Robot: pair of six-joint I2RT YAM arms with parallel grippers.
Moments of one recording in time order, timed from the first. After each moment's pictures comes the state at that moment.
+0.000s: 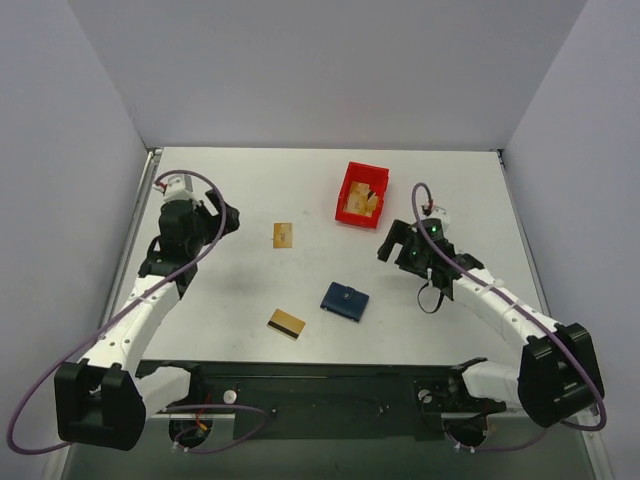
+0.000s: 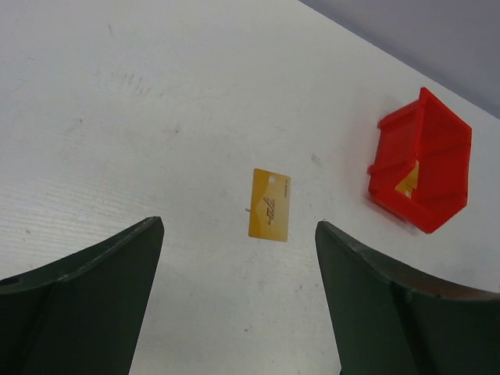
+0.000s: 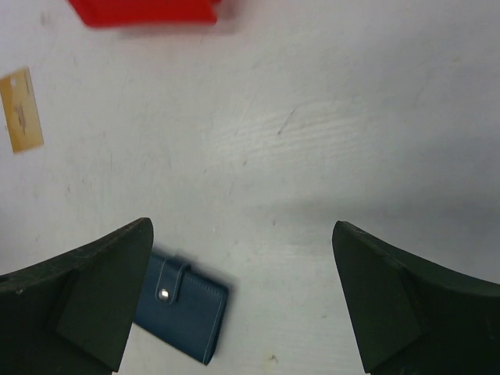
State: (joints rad) left arm -0.14 1.12 0.78 -0.04 -0.06 -0.57; right arm 0.31 1.24 0.70 -0.20 0.12 0.63
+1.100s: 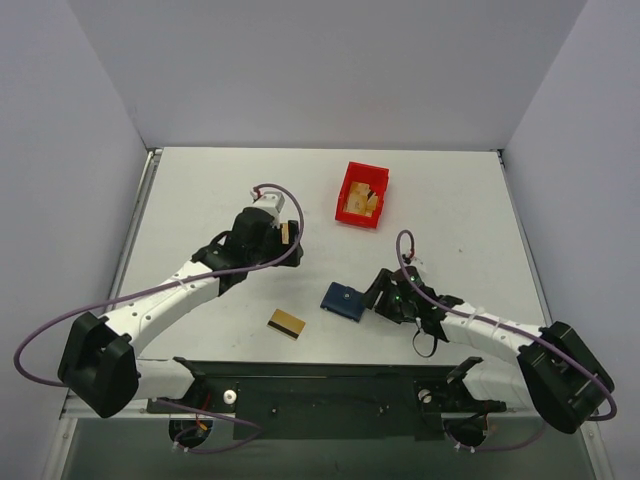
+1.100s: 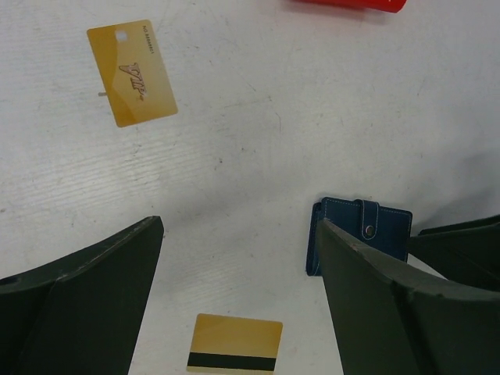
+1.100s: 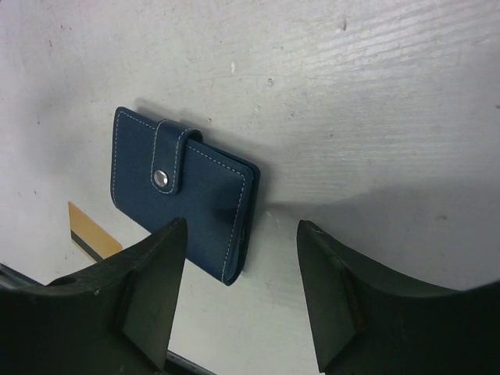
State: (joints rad) left arm -0.62 1.29 0.92 -0.27 -0.13 -0.45; right arm 0.64 1.16 0.33 0.01 0.05 0.98
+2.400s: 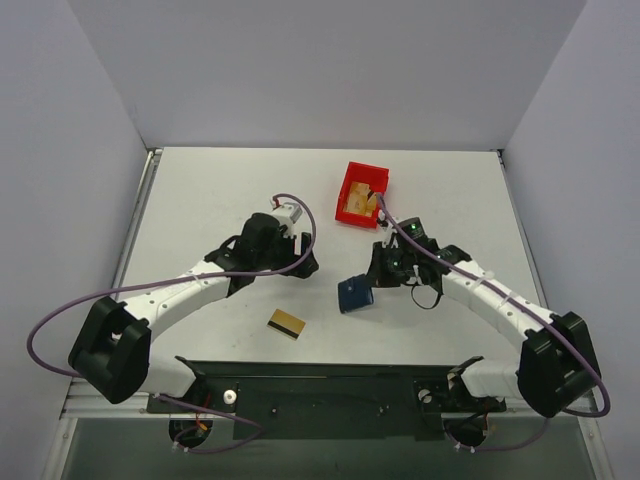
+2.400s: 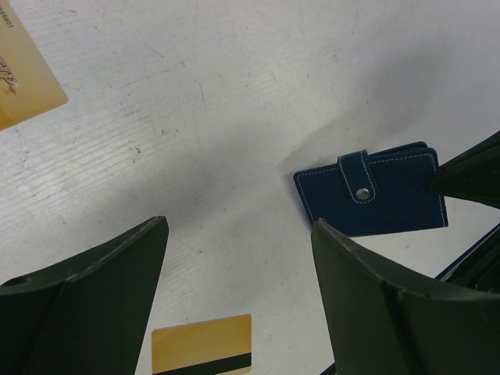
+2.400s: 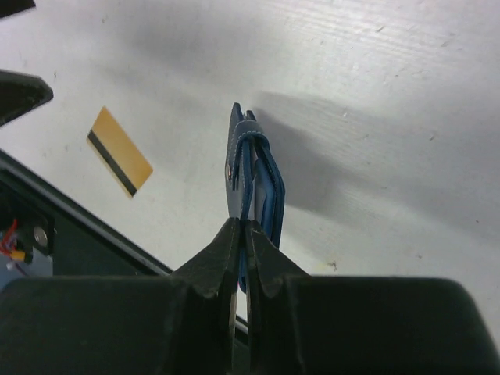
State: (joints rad) left arm -0.63 1.38 0.86 -0.13 0.12 -0.41; right arm 0.51 1.25 0.76 -0.38 -0.23 0.46
